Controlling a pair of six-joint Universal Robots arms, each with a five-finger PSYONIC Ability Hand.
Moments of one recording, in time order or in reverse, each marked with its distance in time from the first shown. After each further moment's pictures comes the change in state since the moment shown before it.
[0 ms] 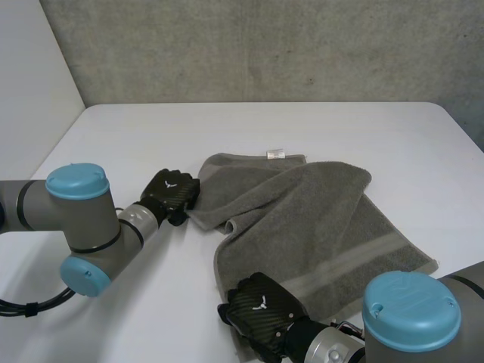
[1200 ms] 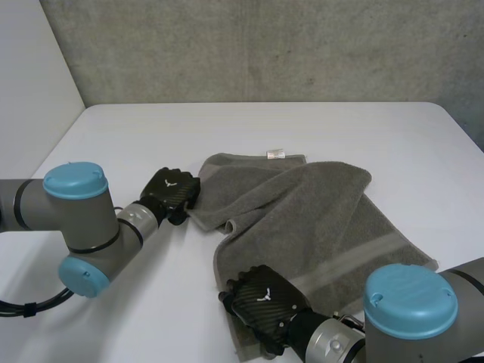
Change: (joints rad) left arm -0.004 0.021 -0.013 0.000 0.000 -0.002; right arm -0.027 0.025 -0.015 -0.020 0.001 0.003; left_hand 0.000 -0.004 -0.001 -0.004 -0.001; right_hand -0.249 -0.248 -0.246 -0.246 -0.237
